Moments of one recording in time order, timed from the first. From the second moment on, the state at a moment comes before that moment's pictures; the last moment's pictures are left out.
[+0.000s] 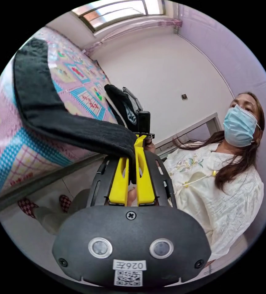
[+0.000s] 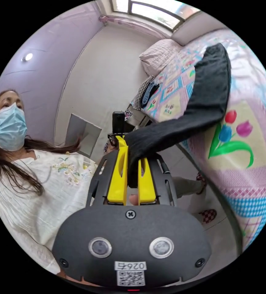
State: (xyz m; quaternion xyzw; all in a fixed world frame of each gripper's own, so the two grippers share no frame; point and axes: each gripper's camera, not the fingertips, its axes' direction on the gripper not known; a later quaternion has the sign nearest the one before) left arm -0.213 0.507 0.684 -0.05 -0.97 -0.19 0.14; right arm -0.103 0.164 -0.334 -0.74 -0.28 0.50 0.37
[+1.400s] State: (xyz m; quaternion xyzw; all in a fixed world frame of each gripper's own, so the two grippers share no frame) left arm -0.069 0.276 0.592 0.03 -0.98 -0.11 0.15; right arm -0.176 0.388 -0.222 -0.78 -0.10 0.34 0.51
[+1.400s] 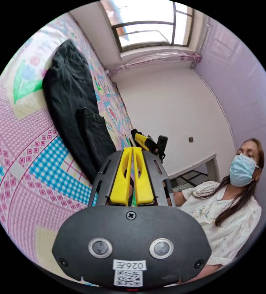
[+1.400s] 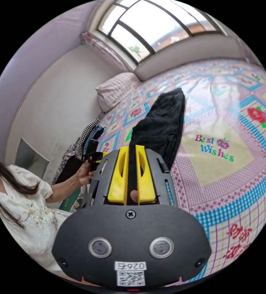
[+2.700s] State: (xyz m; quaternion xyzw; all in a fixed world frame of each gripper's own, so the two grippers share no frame) left arm -0.224 0.469 0.449 -0.08 -0.95 -0.22 -0.22; right arm -0.274 0.300 -0.356 -0.87 -0.14 0.14 0.46
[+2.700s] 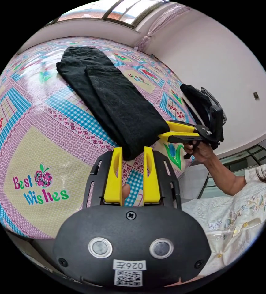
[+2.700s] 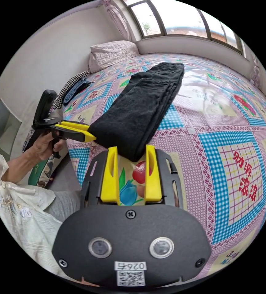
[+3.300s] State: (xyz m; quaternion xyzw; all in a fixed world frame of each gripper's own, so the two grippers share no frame) left arm -0.258 0.536 0.513 -0.05 -0.95 -0.29 -0.10; right arm -0.206 0.202 -0.381 -0.85 -0.16 0.32 0.39
